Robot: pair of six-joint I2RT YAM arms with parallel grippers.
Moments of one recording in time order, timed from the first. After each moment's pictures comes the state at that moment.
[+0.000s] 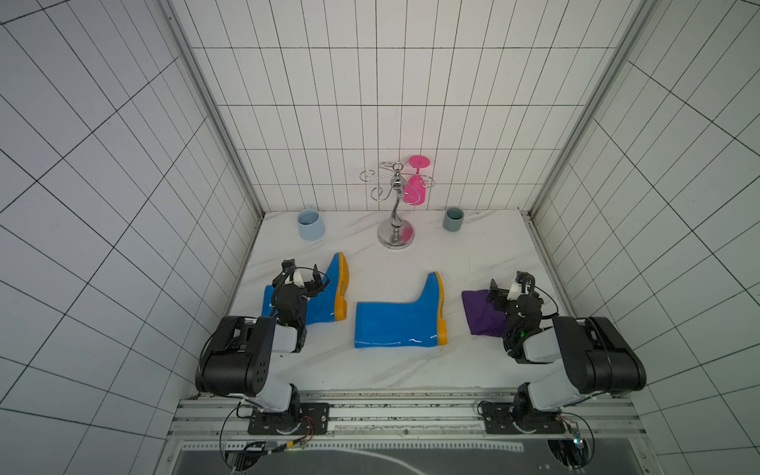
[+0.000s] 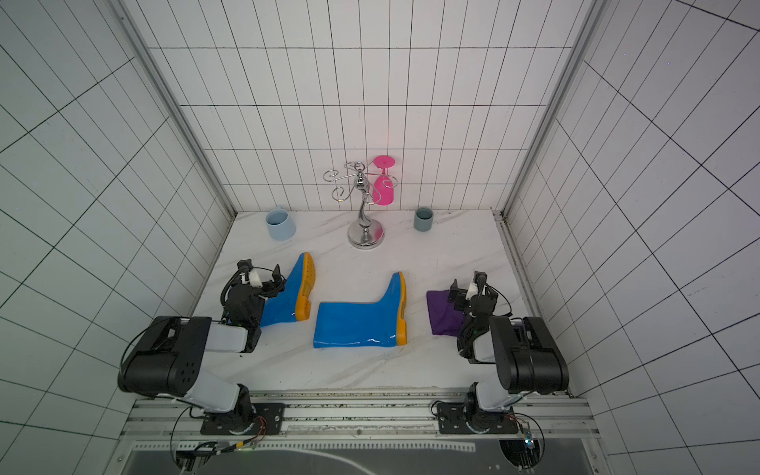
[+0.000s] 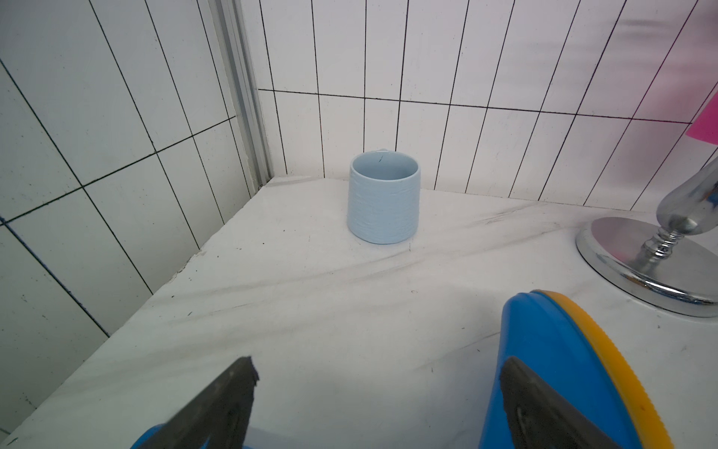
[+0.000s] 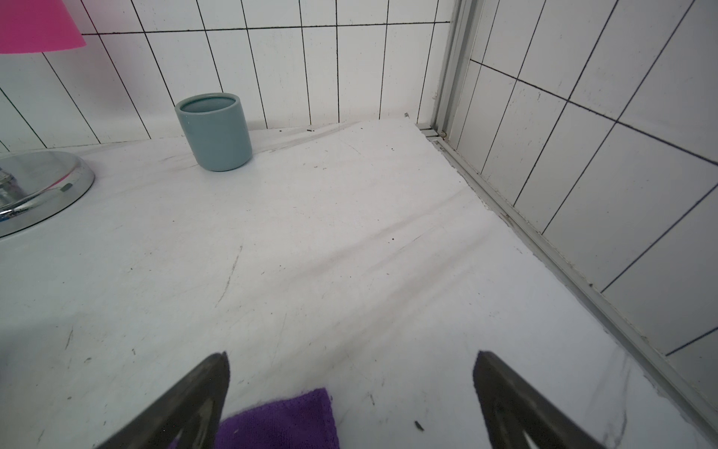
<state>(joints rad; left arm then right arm) -0.02 1.53 0.28 1.10 -0.15 -0.08 -0.01 1.54 0.18 1.14 0.18 0.03</state>
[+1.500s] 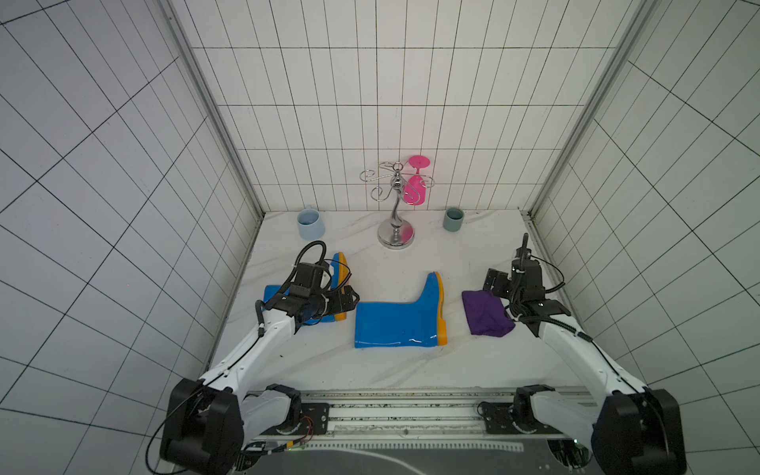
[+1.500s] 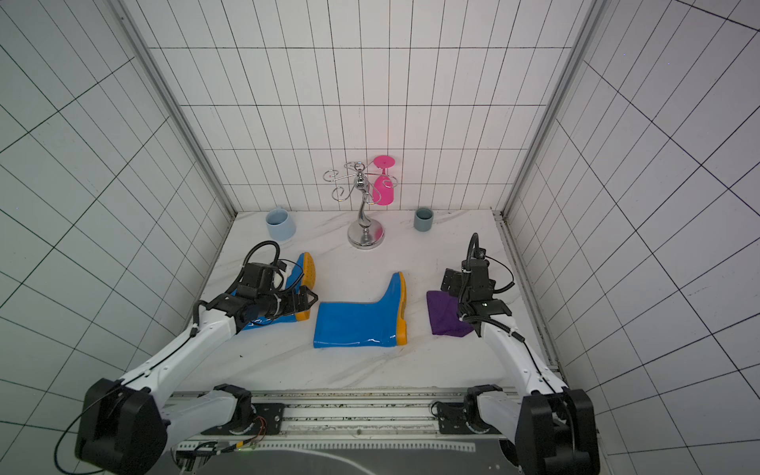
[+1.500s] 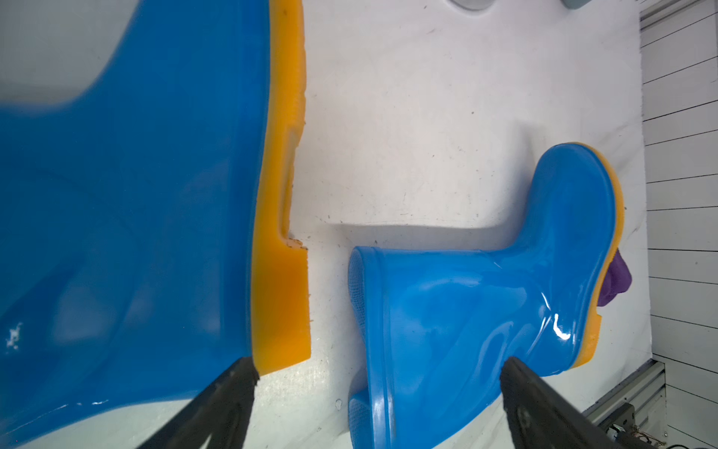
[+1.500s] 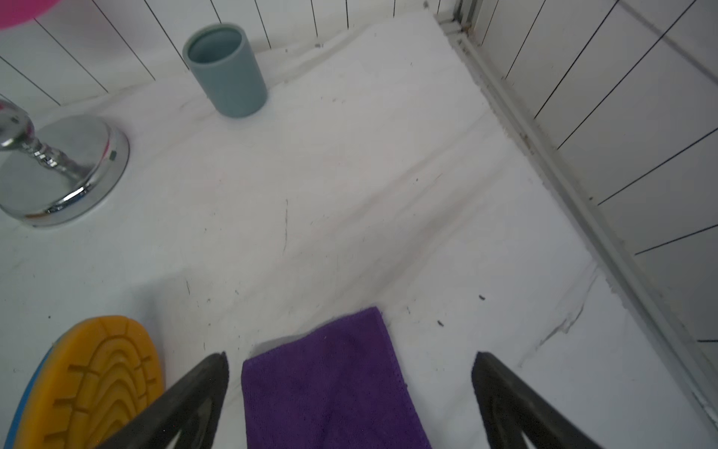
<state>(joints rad) -0.27 1.12 0.75 -0.52 0.33 -0.48 0.13 1.15 0.68 -0.26 0.20 0.29</state>
